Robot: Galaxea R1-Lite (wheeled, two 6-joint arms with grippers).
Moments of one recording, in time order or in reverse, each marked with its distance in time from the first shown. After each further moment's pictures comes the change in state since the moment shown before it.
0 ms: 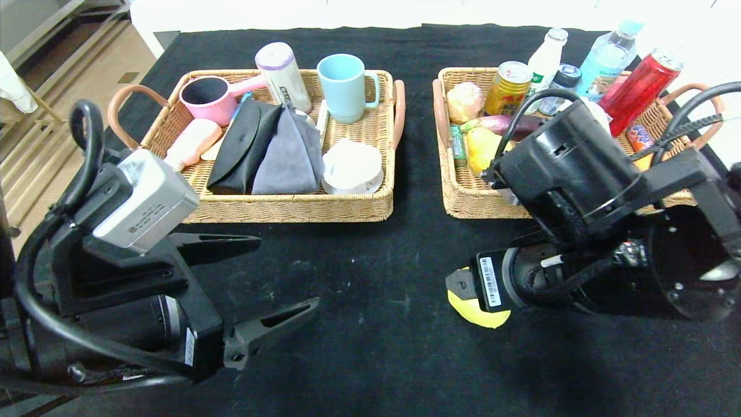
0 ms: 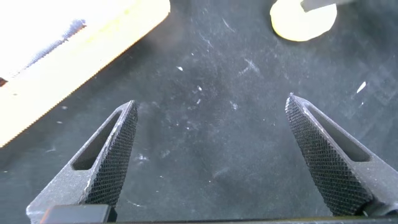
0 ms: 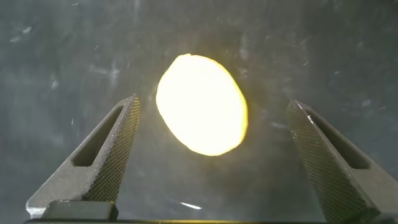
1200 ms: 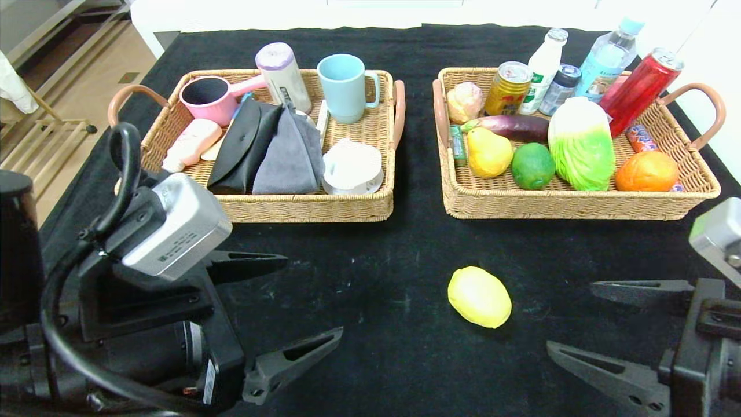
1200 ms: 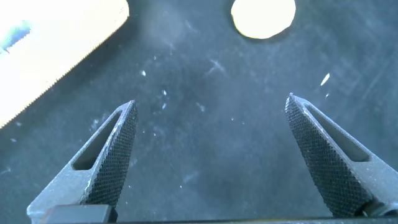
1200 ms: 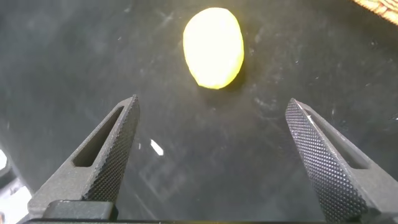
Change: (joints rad) left arm -0.090 0.023 0.010 0.005 -0.011 -0.013; right arm -0.194 -0.570 0.799 -0.686 0.463 -0.568
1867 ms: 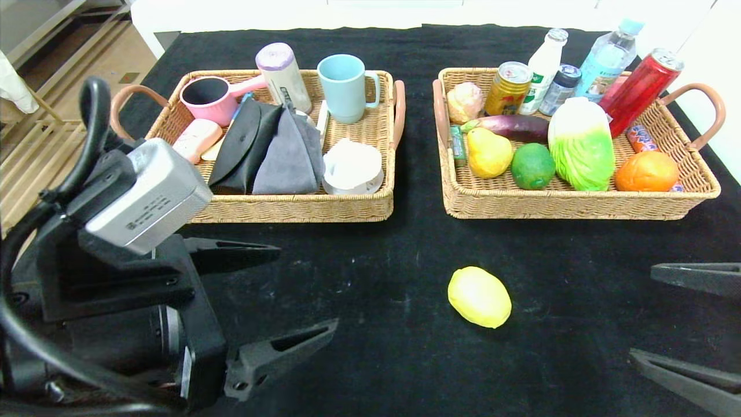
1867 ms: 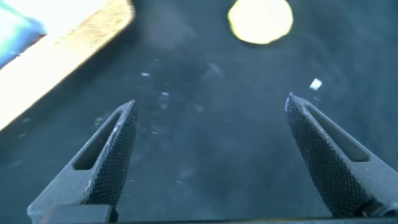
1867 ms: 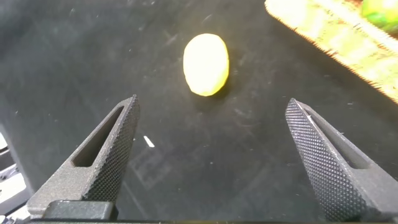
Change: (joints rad) left arm -0.017 -0.017 -0.112 0.145 0.011 -0.036; right arm -0.229 -0.174 0.009 0.054 0.305 -0.187
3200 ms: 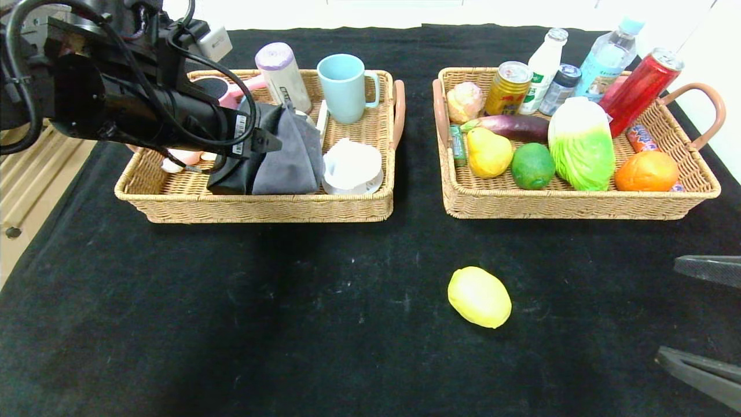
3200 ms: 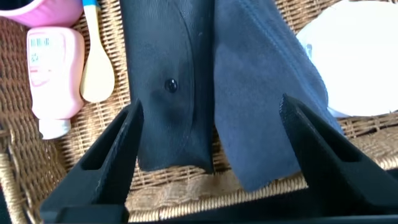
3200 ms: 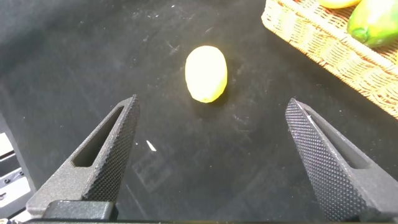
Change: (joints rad) left arm 0.424 0.539 -0.875 0.360 0.258 -0.066; right arm -0.038 -0.050 -0.006 0.000 0.051 -0.001
